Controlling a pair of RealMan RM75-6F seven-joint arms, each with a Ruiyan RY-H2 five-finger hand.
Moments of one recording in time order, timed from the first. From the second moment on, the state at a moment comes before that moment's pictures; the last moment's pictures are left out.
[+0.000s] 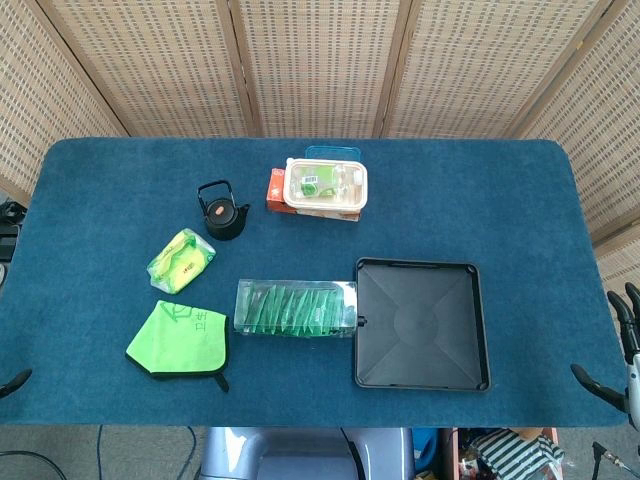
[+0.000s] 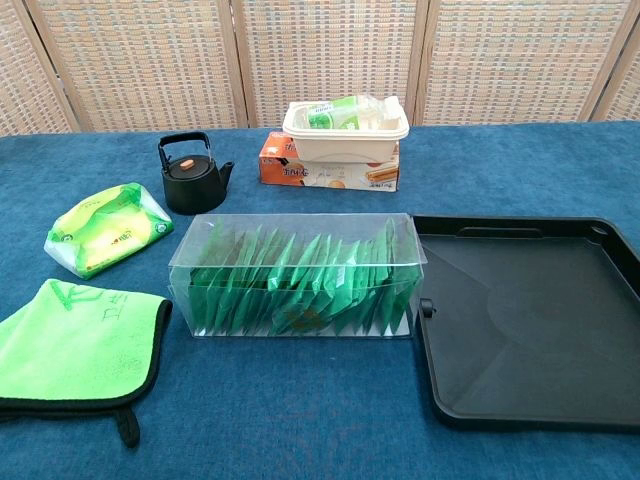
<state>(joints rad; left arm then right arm) 0.05 -0.98 -0.01 -1.69 1.58 1.64 -0.11 -0.06 -1.02 0.09 -1.73 -1.61 1.72 0.02</state>
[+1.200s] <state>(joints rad) 0.03 -1.00 -0.04 -1.68 1.51 1.60 -0.10 0.55 -1.05 0.17 -1.91 -1.71 1.02 0.10</state>
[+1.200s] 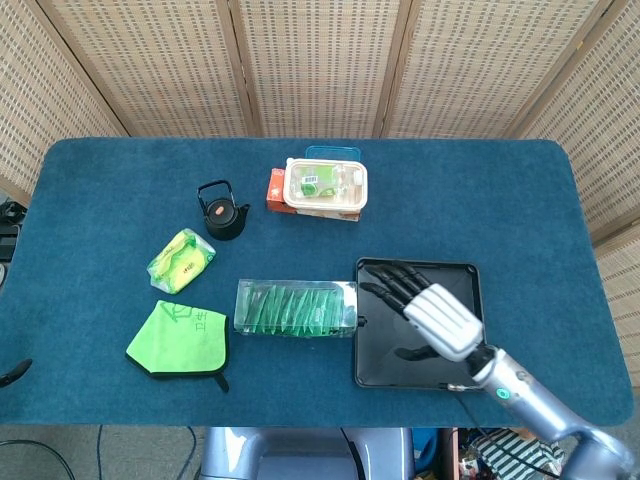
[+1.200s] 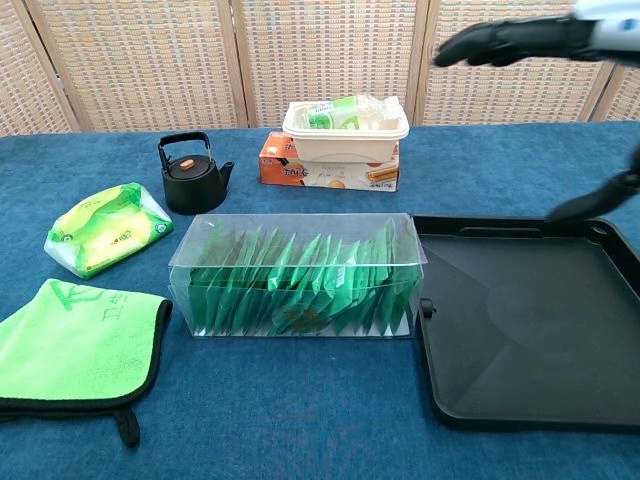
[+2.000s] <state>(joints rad) 0.01 -0.99 -0.04 -1.67 1.48 1.56 -0.12 0.87 -1.41 0.24 -1.88 -1.01 0.86 -0.64</state>
